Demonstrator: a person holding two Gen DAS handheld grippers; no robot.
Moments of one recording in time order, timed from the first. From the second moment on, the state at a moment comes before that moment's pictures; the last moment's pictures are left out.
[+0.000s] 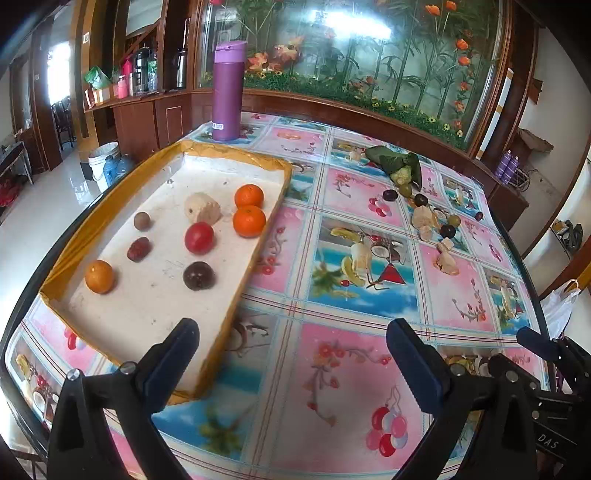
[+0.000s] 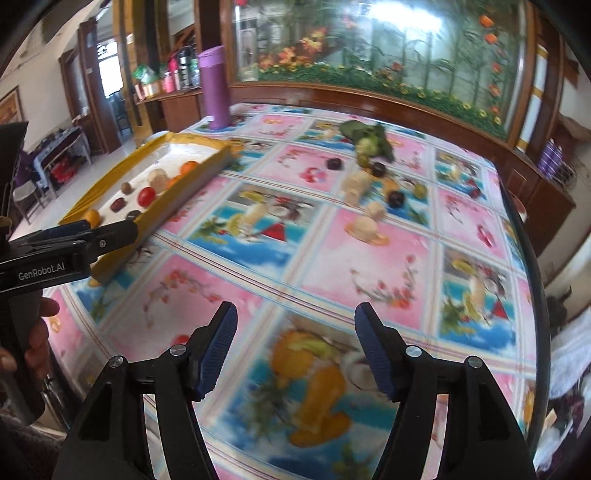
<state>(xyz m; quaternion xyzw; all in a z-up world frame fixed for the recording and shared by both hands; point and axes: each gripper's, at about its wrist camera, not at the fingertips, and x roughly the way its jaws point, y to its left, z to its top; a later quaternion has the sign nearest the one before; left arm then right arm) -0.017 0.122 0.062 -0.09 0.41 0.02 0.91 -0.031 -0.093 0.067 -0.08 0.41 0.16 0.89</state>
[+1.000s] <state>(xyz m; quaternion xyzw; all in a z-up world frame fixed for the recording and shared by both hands) 0.042 0.055 0.061 0.05 0.44 0.05 0.90 0.117 -0.126 0.014 -0.05 0.44 0.18 0.88</state>
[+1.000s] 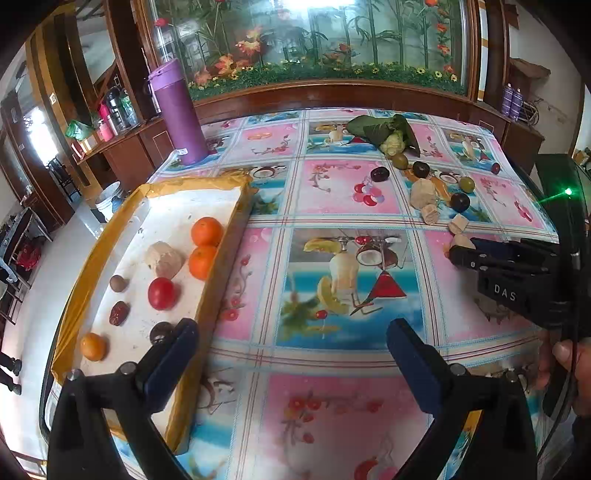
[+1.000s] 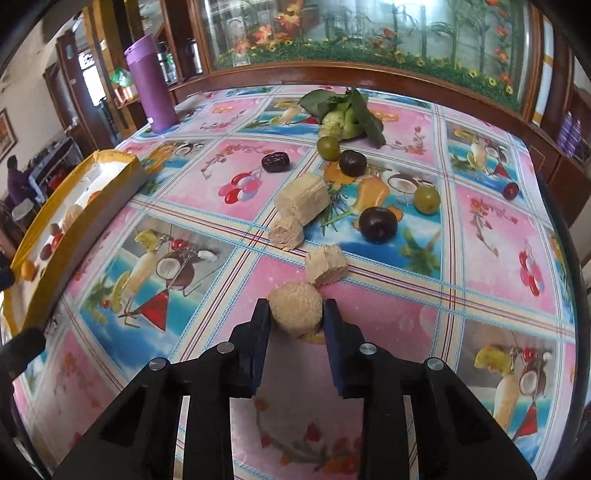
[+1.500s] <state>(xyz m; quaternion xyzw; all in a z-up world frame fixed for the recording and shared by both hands) 0.127 -0.048 0.032 -0.03 0.47 -0.02 0.88 0.068 -0.210 0.030 -0.07 0.43 0.13 0.89</state>
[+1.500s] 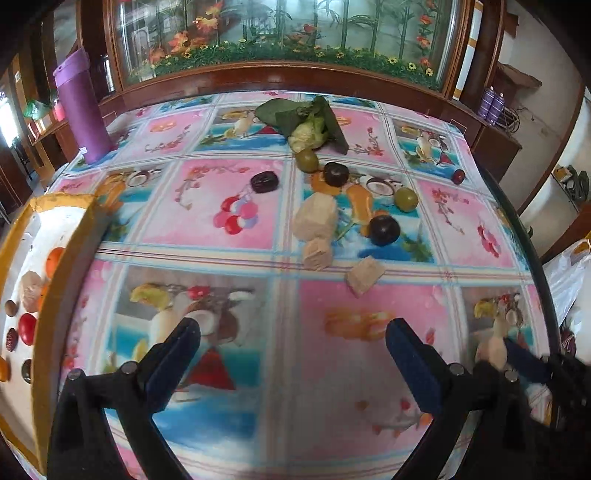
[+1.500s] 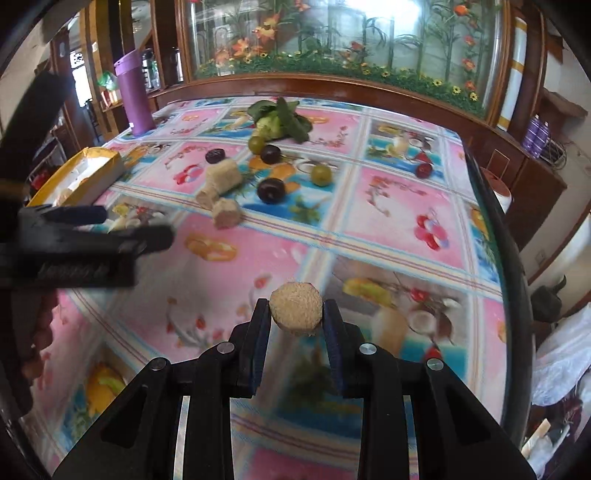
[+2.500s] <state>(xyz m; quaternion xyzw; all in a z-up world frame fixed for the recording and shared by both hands) 0.050 0.010 0.028 -0.07 0.48 -0.10 0.87 0.029 -0.213 0.035 -0.05 0.42 0.15 0.89</state>
